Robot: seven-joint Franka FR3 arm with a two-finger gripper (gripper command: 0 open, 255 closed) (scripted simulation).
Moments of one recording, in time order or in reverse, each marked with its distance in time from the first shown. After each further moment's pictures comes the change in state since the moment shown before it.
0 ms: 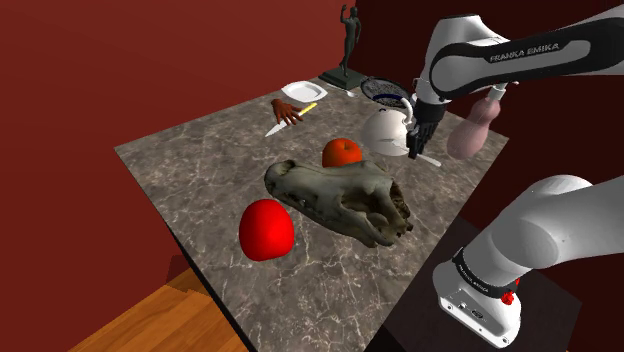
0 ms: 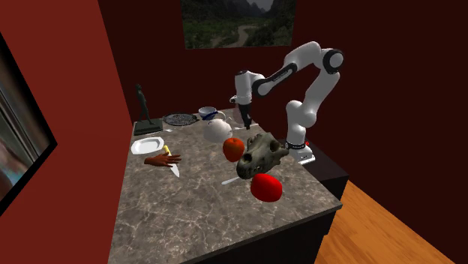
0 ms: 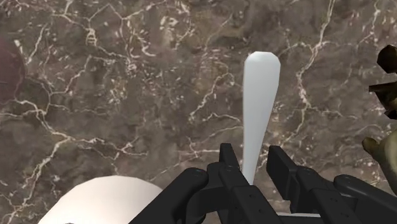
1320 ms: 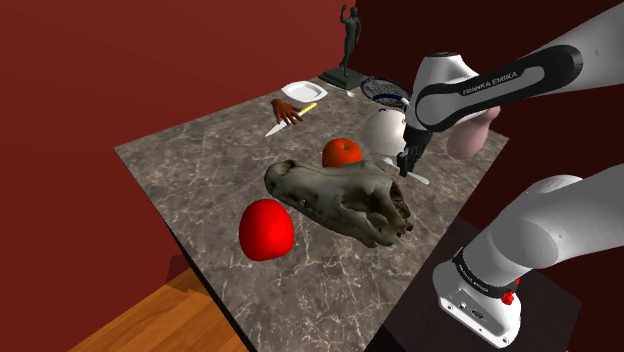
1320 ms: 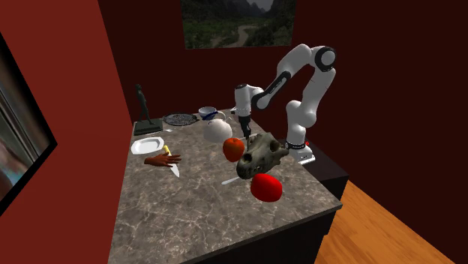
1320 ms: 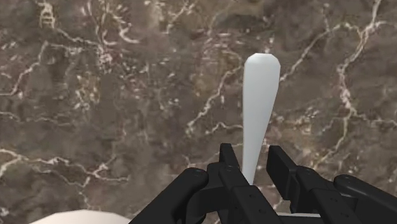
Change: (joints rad) arm -0.001 0.140 -0.021 -0.110 -0.014 0.250 0.006
